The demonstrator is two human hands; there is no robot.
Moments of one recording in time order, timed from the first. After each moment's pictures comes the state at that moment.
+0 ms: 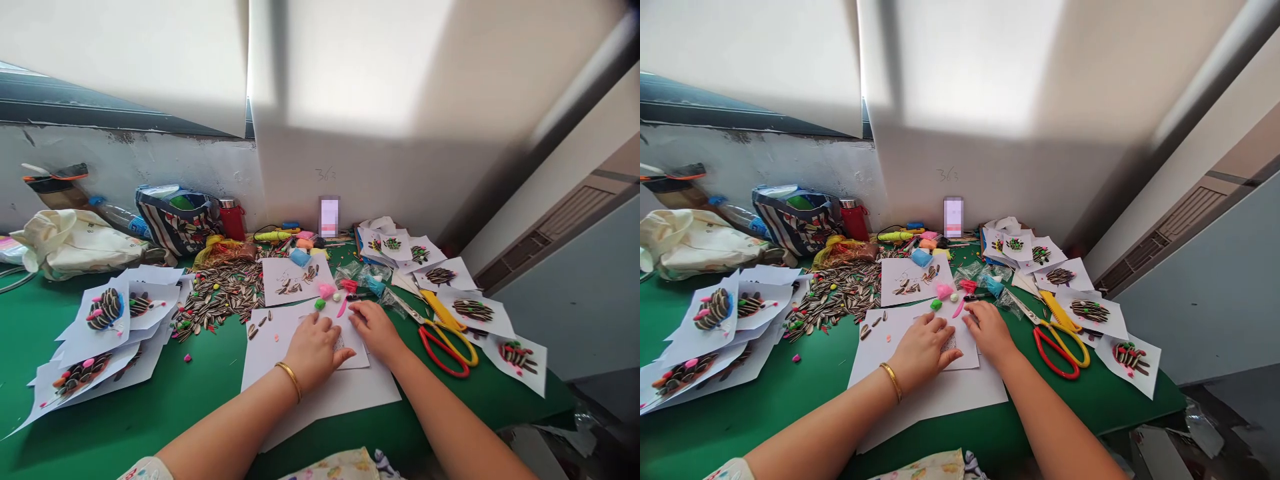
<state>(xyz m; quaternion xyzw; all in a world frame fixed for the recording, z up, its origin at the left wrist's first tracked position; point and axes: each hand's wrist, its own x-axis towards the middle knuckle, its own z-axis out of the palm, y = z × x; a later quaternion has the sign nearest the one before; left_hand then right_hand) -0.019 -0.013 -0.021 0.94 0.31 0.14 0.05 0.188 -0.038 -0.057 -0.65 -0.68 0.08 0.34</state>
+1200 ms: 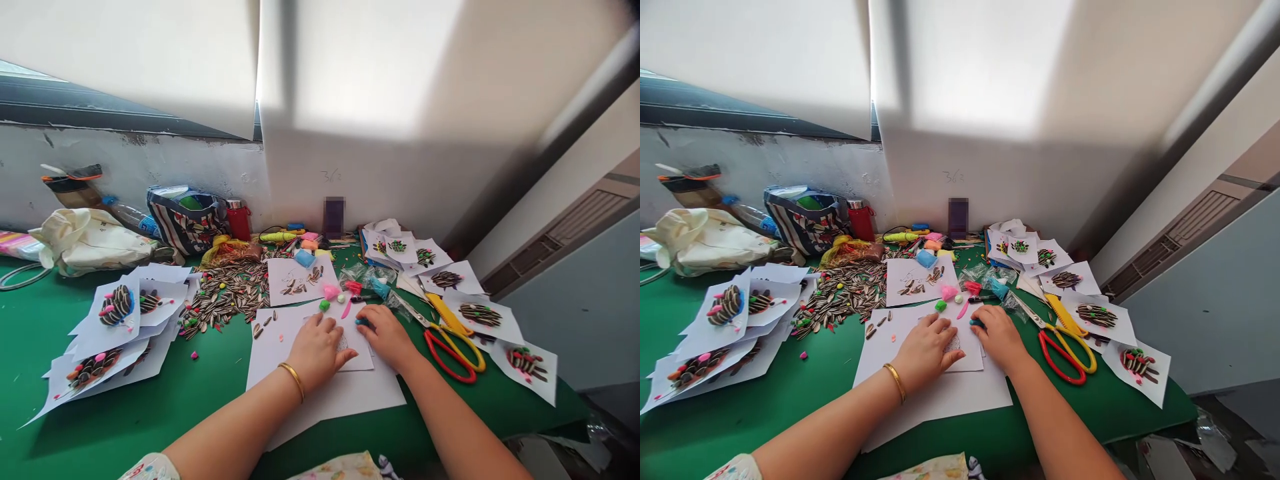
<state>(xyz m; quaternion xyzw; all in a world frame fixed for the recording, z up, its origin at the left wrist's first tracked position) -0.023 -0.012 -0.024 0.94 0.30 0.15 0.06 0.196 -0.048 -0.050 -0.63 -0.71 0.07 0.29</state>
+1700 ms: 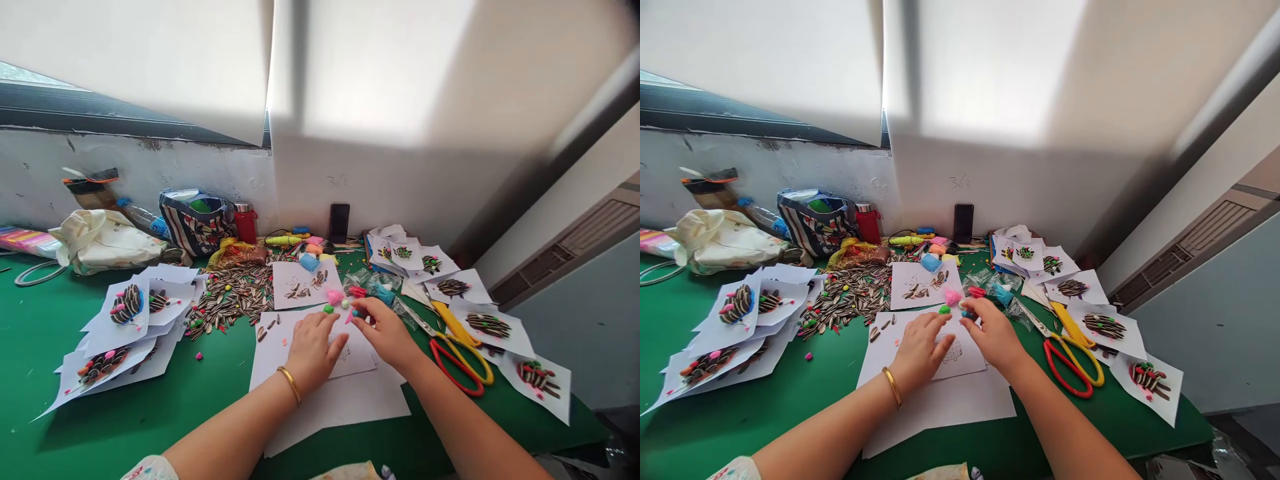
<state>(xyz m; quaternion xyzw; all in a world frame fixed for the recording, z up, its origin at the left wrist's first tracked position) -0.032 -0.014 -0.013 0.82 0.39 0.32 0.26 0.162 -0.042 0.008 -0.58 -0.69 0.15 0.41</state>
